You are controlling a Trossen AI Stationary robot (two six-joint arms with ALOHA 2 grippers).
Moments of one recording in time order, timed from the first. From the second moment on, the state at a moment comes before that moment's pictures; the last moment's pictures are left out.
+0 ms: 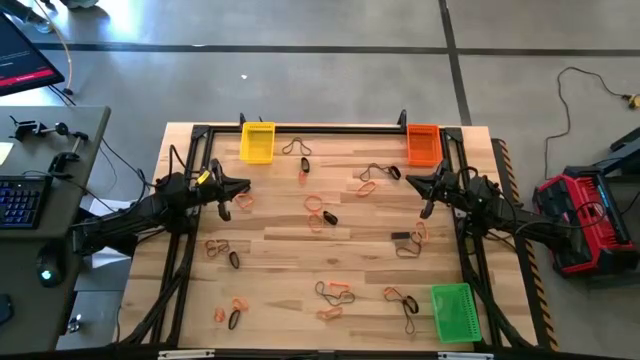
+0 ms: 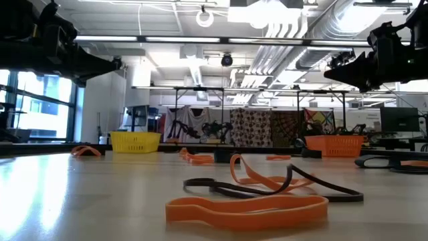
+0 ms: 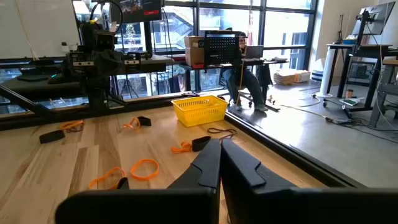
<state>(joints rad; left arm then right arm) 0.35 0.01 0.01 0.02 0.04 -0.03 -0.32 0.02 0.01 0.03 0.10 0.00</state>
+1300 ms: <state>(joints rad) 0.34 0.03 0.01 0.07 0.17 -0.01 -0.32 0.02 0.01 0.03 0.10 0.00</state>
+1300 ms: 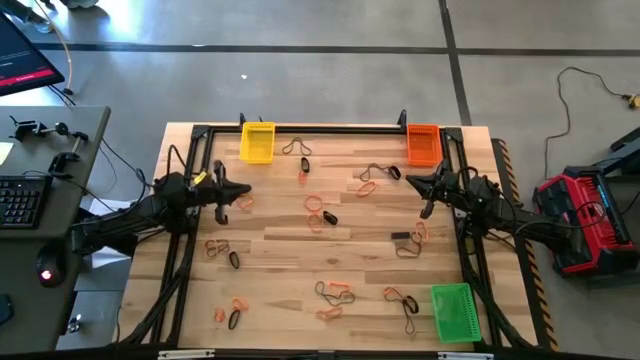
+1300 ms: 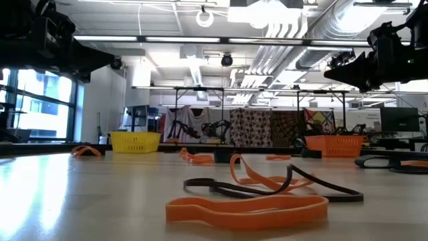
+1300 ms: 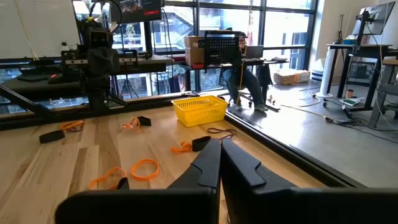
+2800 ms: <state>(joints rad) 0.30 0.75 0.22 0.16 0.03 0.06 -0.32 0.02 0.01 0.03 0.10 0.00</state>
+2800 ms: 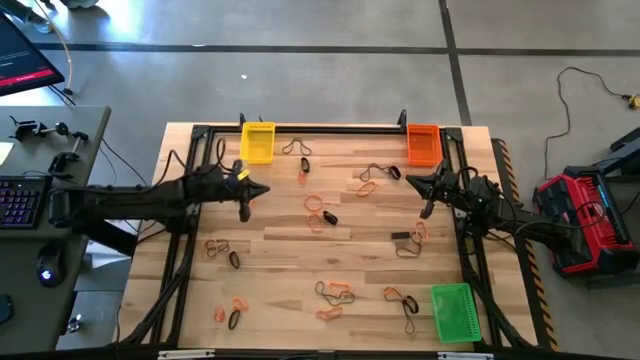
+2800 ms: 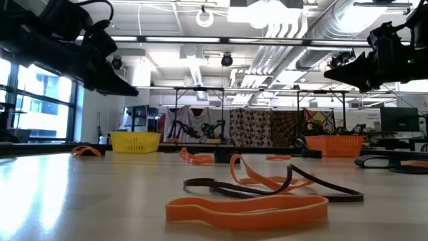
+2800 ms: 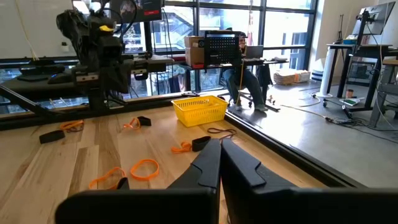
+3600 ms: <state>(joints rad) 0.20 0.80 0.28 0.15 -0.01 -0.09 -0.32 0.02 0.01 0.03 0.10 0.00</state>
